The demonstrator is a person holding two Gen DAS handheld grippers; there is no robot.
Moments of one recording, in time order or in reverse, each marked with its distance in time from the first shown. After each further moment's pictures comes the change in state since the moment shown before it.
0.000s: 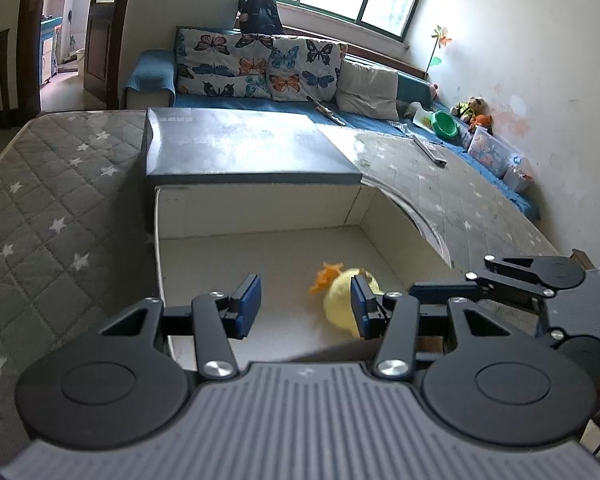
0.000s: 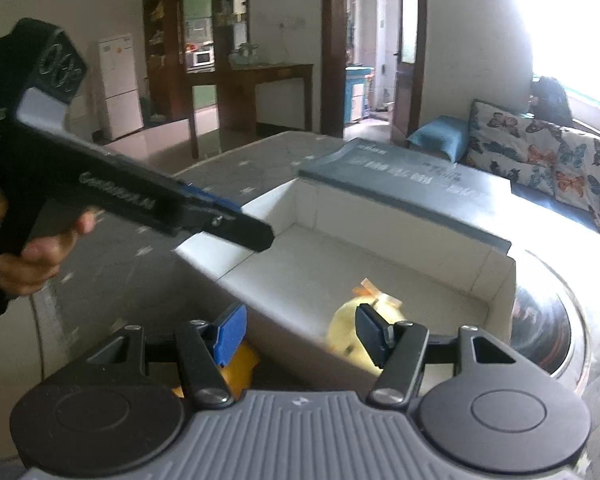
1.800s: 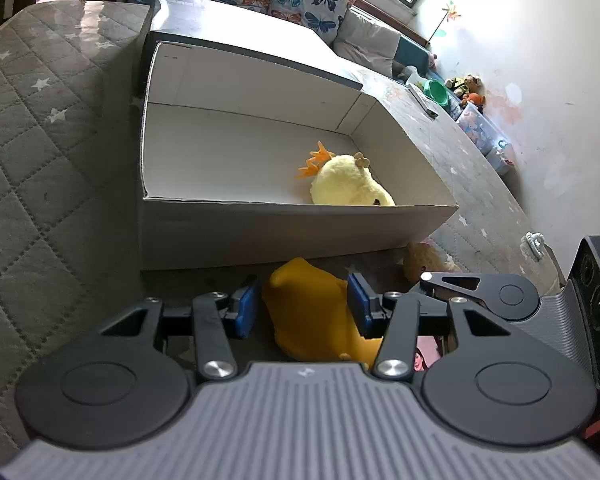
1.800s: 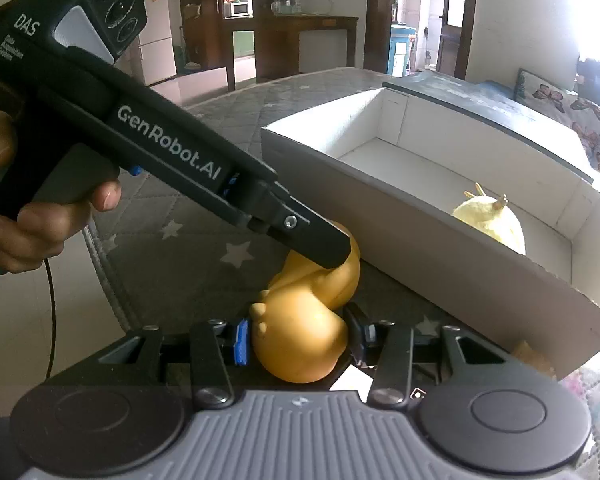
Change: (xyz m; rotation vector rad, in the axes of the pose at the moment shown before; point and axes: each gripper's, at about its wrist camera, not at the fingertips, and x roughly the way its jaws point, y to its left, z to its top) left arm 0.019 0.013 -0.063 -0.159 0.166 -0.104; right arm 0.045 0.057 -0.052 -0.069 0.139 0.072
